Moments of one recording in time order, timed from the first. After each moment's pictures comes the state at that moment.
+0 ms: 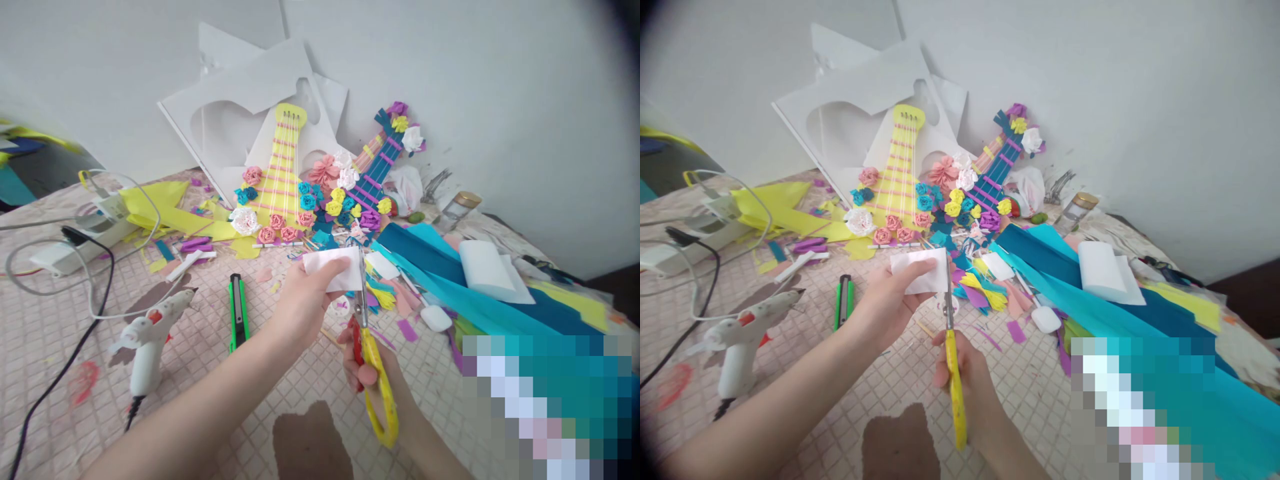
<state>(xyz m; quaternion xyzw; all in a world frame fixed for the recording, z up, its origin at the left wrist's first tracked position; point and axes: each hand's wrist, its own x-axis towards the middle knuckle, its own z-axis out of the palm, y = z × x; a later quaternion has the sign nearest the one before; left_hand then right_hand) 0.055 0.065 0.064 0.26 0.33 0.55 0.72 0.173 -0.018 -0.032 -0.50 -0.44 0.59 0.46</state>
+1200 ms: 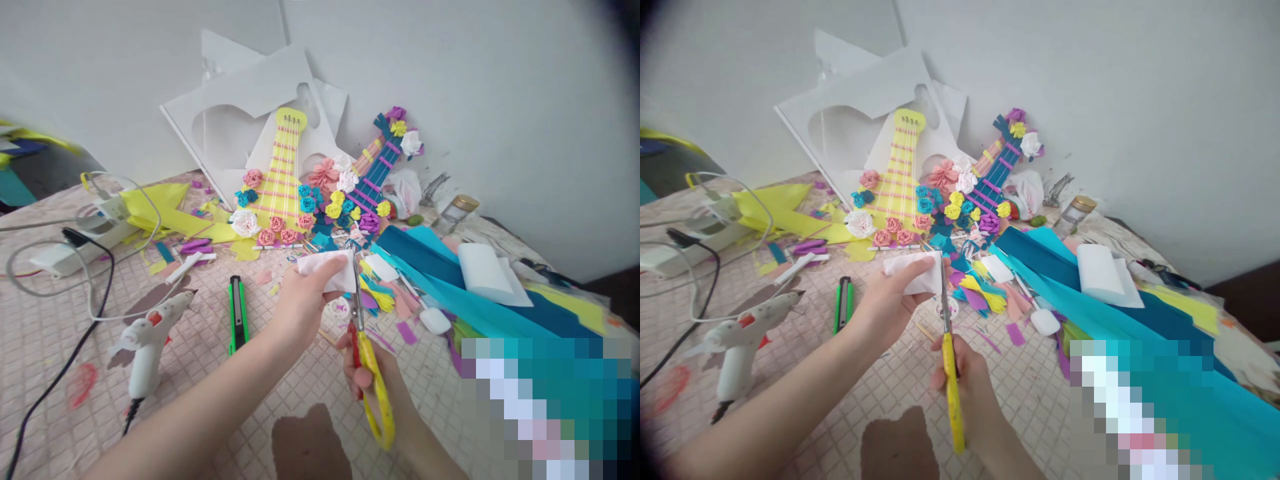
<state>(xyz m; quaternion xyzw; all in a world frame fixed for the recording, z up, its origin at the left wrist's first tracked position) 0.054 0.066 0.060 0.28 0.34 0.55 0.71 0.172 -0.018 -0.034 -0.52 -0.39 0.60 0.47</state>
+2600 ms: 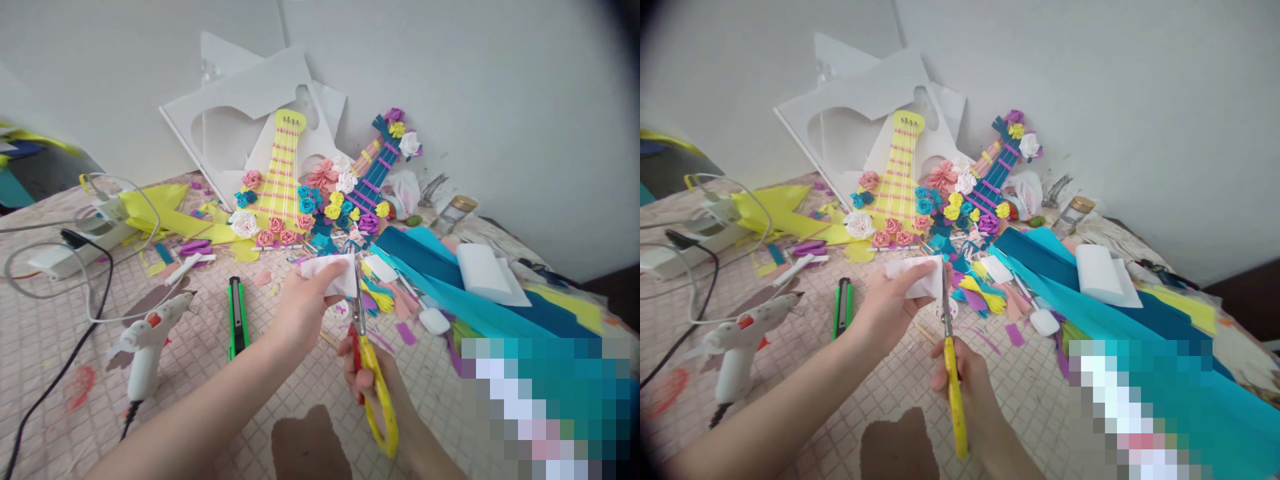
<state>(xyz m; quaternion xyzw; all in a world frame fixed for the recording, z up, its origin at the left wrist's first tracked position) 0.055 0.063 0.060 0.26 0.35 0.54 0.72 0.170 -0.016 -0.027 -0.50 -0.39 0.61 0.47</state>
